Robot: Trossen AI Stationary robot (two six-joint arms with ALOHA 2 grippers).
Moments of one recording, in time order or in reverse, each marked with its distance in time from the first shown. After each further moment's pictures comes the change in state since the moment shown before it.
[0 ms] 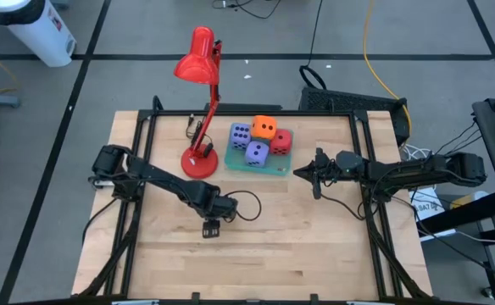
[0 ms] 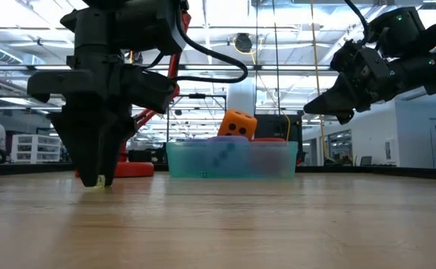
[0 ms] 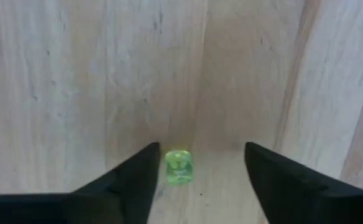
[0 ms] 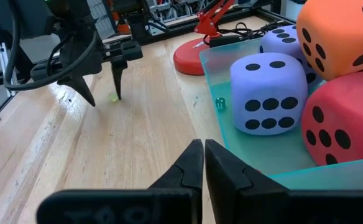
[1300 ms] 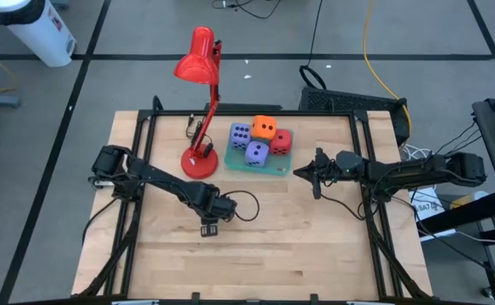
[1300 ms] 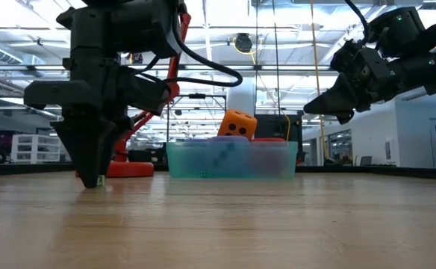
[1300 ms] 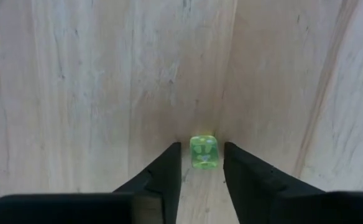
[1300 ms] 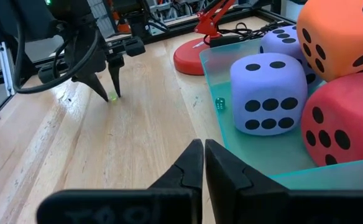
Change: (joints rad) left arm -0.015 0.001 0.000 -0.043 -0.059 -0.019; right arm 0.000 0.000 0.000 0.000 0.000 -0.004
